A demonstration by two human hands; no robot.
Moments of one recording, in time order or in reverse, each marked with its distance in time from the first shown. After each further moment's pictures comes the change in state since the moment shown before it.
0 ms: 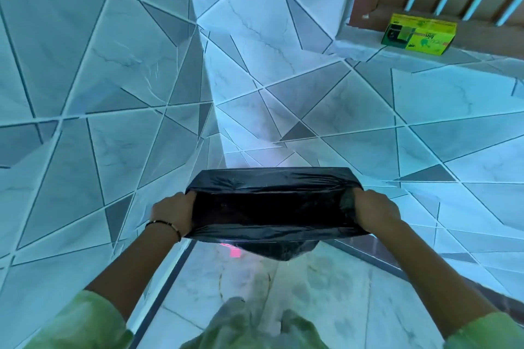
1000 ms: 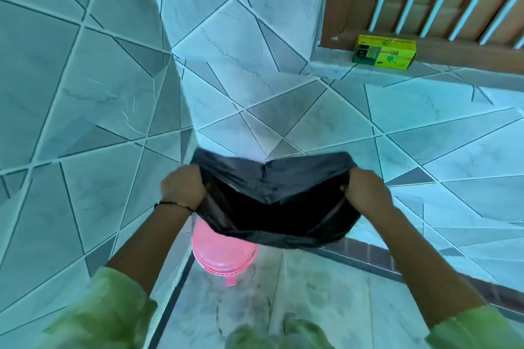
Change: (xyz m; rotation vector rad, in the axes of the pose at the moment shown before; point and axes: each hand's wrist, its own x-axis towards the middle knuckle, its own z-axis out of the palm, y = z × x) left_hand 0.057 0.029 -0.096 -0.306 0.261 -0.045; right_hand 0.013 -0.016 -0.059 0.343 0.250 0.193
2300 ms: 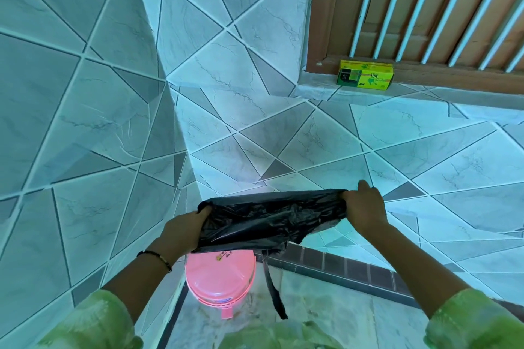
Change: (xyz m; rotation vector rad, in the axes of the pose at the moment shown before) left_hand 0.009 -0.036 0.067 0.242 -0.165 0.423; right_hand 0.009 0.025 0.024 -0.315 0.154 -0.202
